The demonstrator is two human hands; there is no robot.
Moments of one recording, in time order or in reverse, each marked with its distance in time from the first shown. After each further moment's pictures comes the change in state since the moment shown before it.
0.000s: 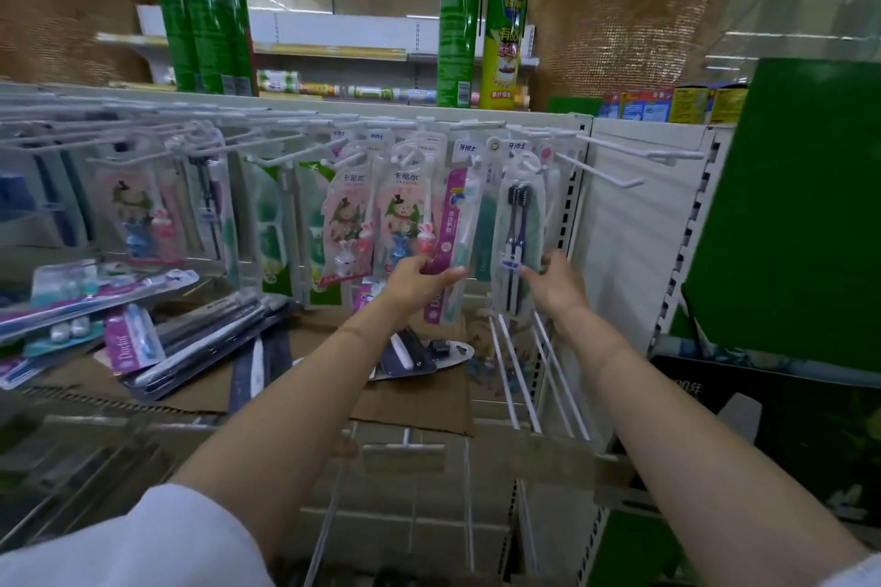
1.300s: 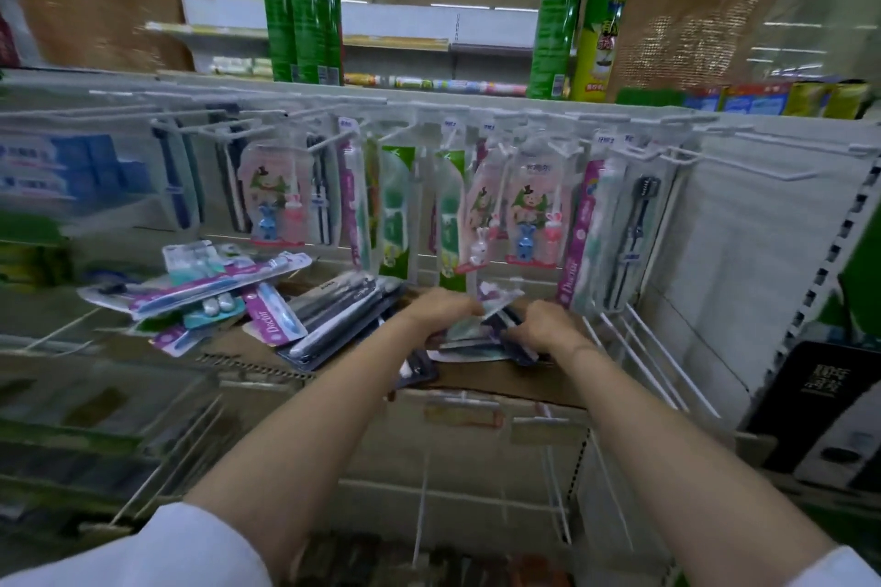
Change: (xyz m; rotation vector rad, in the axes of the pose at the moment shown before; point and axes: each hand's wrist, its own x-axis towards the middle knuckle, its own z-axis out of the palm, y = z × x) left_hand -0.061 -0.035 -0.121 0.323 -0.169 -0.292; right_hand -0.072 -0.042 0.134 -0.734 -0.329 -0.021
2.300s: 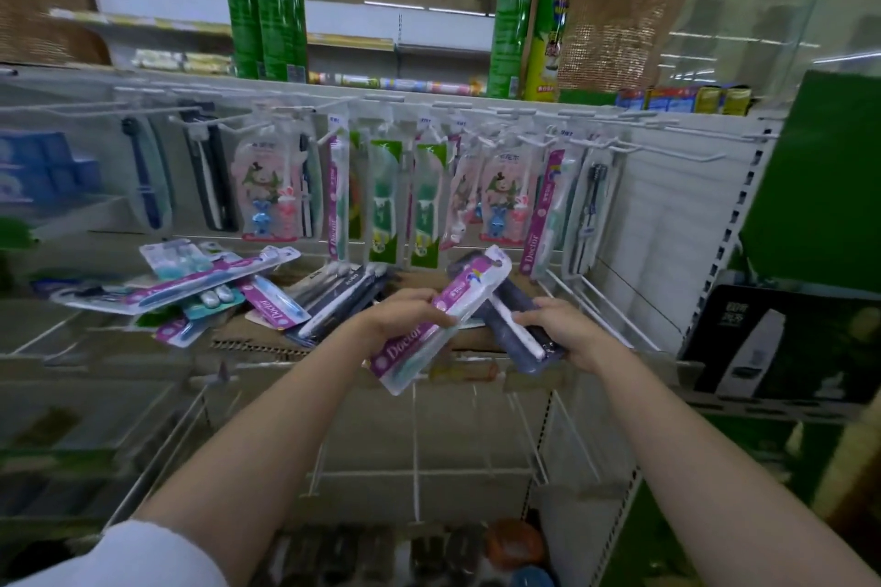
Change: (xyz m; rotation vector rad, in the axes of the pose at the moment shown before) left_hand -0.062 -0.048 -0.034 -0.118 -0.249 0.149; right_hand -0.079 0.021 0.008 0.935 -0.068 0.062
